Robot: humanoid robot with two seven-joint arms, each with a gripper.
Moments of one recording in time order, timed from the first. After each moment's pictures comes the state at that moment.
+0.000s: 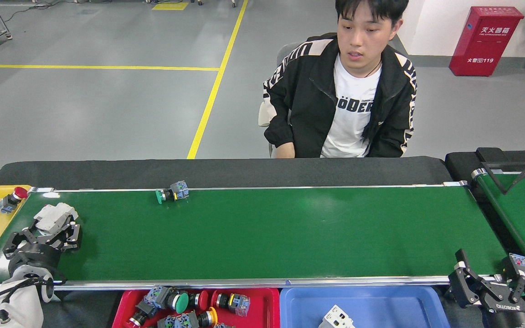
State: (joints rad) left arm -0.59 0.36 0.16 -0.45 -1.59 -0.22 0.24; right arm 0.17 -0.06 -0.38 -1.66 1.15 -0.23 0.01
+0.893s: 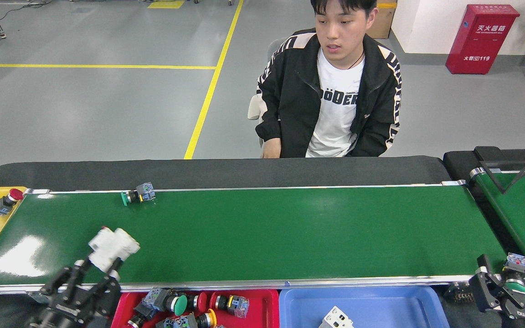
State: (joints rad) left arm 0.22 0.34 -0.11 -1.75 -1.42 -0.40 0.16; right arm 0.17 -0.06 -0.46 -1.63 1.14 -0.23 0.01
